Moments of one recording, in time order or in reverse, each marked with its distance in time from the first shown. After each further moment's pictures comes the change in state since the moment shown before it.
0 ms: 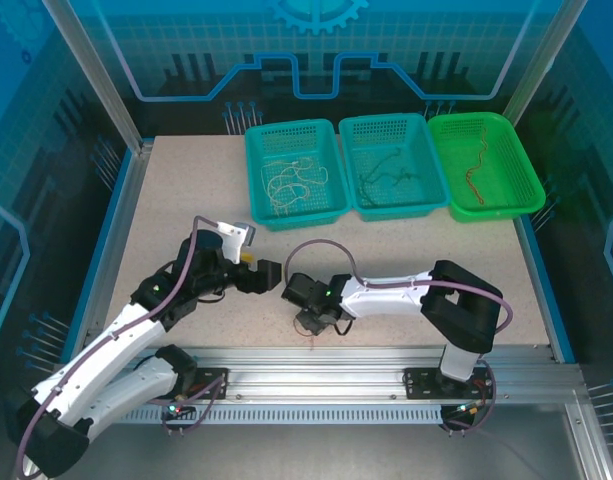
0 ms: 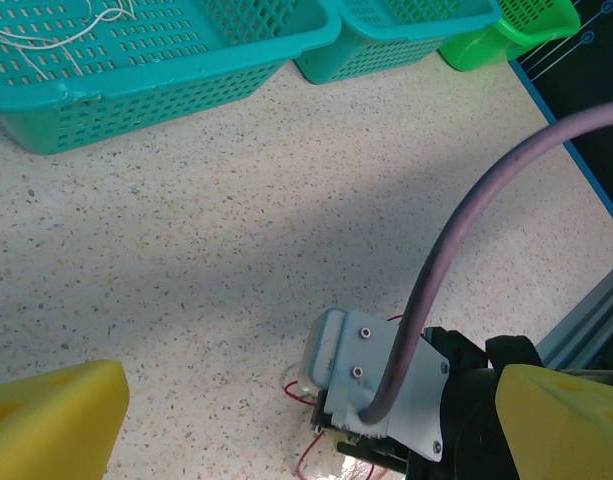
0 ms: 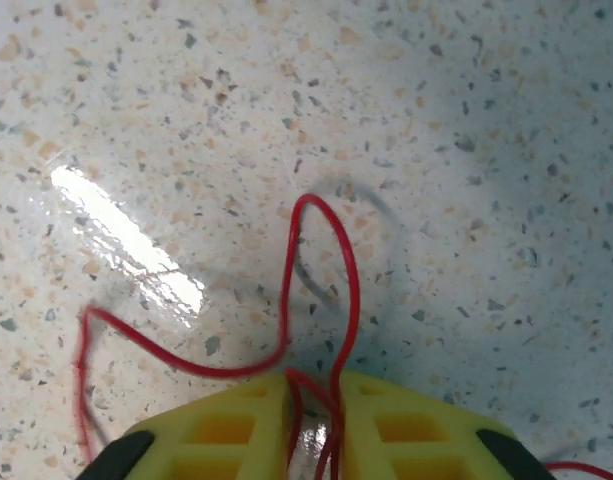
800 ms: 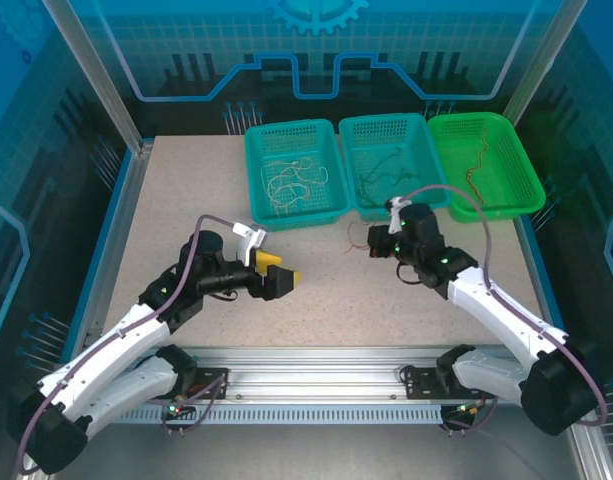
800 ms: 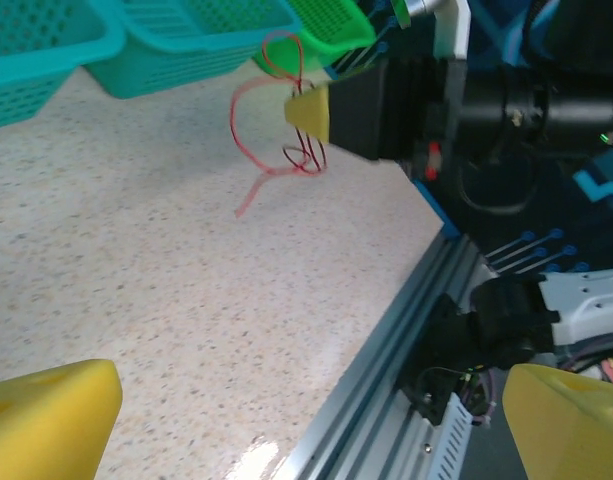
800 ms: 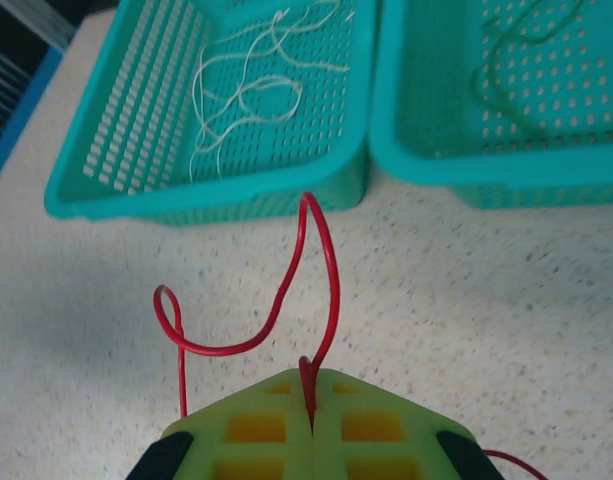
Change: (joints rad) left arm -0.032 0.019 -0.067 0.293 0.329 -0.079; right arm -0.707 -0.644 -0.227 0.270 -0.248 0.073
